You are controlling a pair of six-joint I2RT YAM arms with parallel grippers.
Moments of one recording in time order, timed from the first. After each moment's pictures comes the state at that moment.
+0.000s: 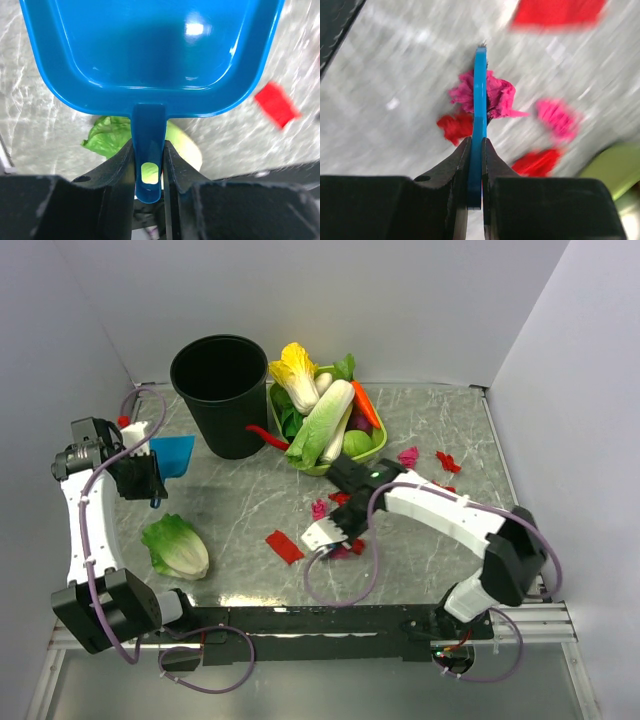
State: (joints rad) left arm 0.38 1.24 1.26 -1.13 0.36 0.25; right arm 0.85 1.54 1.24 -1.06 -0.38 -1.45
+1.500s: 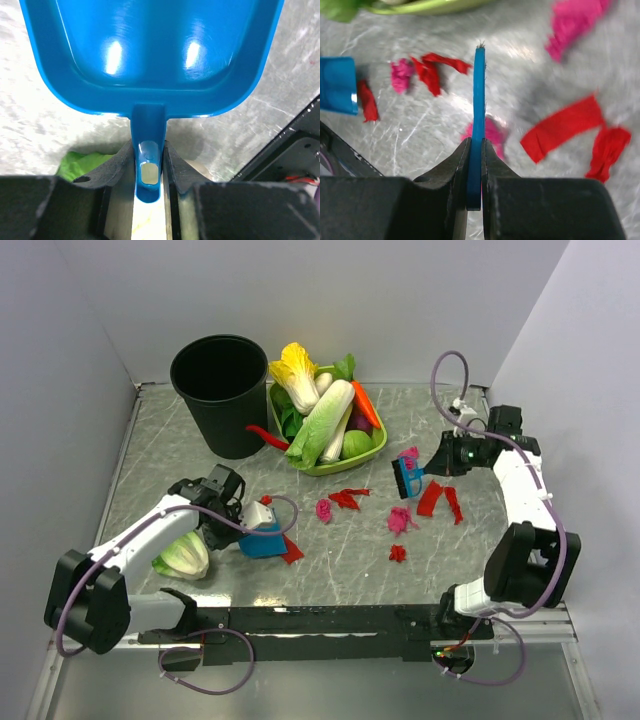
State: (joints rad) left arm -0.44 1.26 0.82 -0.95 0.10 0.76; right arm -0.24 1.45 1.19 -0.80 -0.73 -0.26
